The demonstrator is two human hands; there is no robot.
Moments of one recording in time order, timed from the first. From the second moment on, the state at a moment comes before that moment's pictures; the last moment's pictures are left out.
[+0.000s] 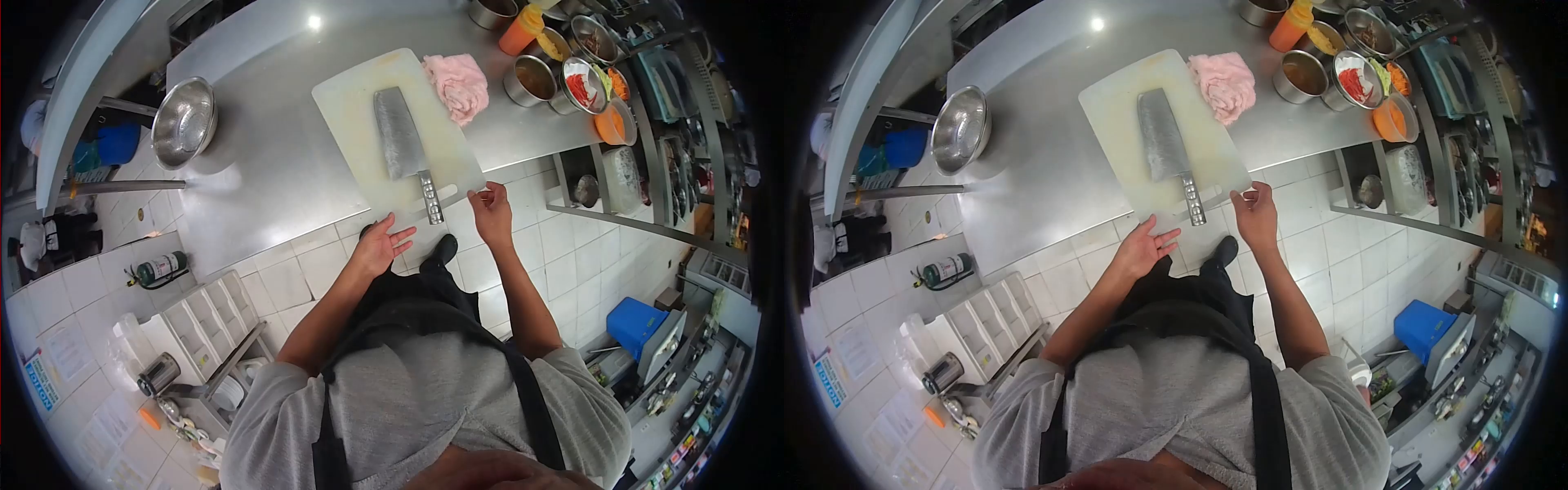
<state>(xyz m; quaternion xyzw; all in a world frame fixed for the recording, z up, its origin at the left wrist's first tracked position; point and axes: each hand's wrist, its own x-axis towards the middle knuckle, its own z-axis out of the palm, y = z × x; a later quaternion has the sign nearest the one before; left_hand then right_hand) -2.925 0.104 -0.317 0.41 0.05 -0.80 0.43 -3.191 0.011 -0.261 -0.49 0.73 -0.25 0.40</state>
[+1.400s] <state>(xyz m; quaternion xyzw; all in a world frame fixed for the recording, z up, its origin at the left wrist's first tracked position) -2.842 0.133 -0.261 0.49 -0.01 -0.66 0.57 -3.023 0.028 -0.203 -0.74 0.60 -0.06 0.30</state>
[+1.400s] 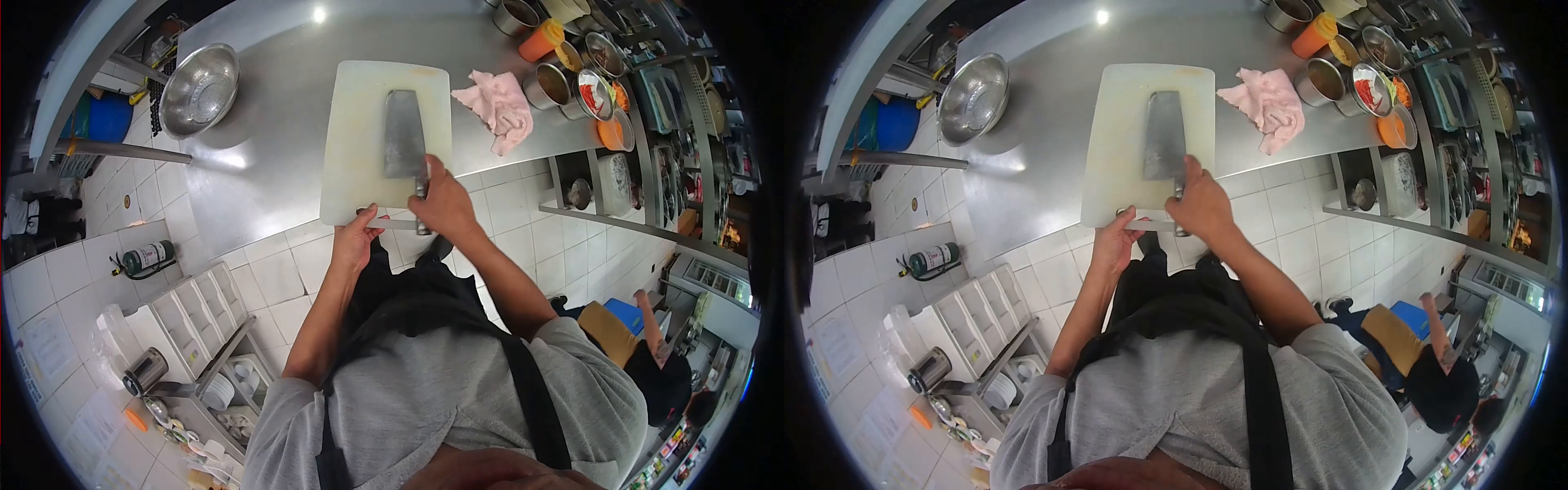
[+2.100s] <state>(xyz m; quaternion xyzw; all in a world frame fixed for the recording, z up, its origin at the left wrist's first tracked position) -2.803 0.393 -0.146 0.54 -0.04 -0.42 0.73 -3.012 0.076 -0.126 -0.91 0.22 -0.13 0.34</state>
